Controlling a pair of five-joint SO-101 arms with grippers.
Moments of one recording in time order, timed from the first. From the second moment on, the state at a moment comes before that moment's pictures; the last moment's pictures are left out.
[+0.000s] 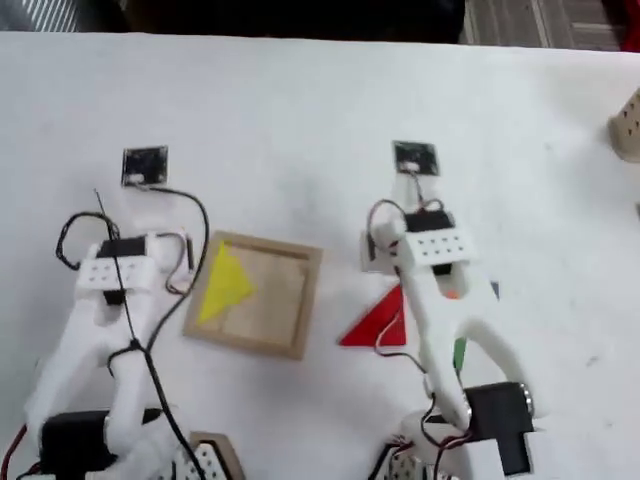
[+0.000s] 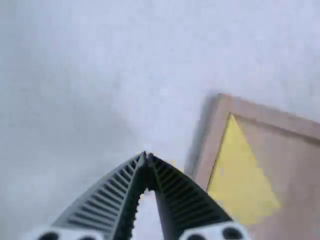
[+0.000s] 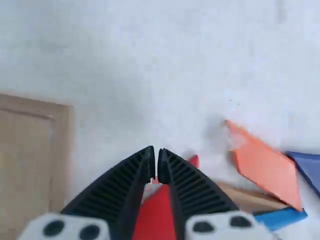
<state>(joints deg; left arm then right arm) -10.1 -19.3 52.1 43.3 1.7 -14.5 -10.2 34.5 57.5 -8.1</state>
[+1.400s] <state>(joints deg) -13.8 -19.1 53.0 37.5 1.6 -17.0 17.2 11.3 61.0 -18.7</state>
